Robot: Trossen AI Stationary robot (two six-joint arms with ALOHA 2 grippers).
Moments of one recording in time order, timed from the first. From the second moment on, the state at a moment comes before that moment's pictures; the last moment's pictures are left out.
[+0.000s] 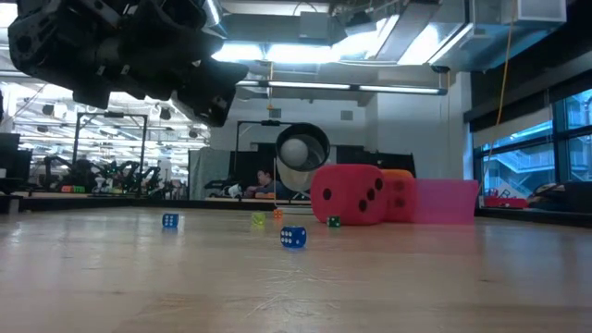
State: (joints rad) left arm -0.13 1.50 0.39 1.08 0.33 -0.20; right arm 0.79 1.46 1.75 -1.26 1.08 0.54
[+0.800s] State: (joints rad) left arm -0.14 1.50 0.39 1.10 0.33 -0.27; right arm 0.50 1.42 1.62 -0.73 0.38 -0.08
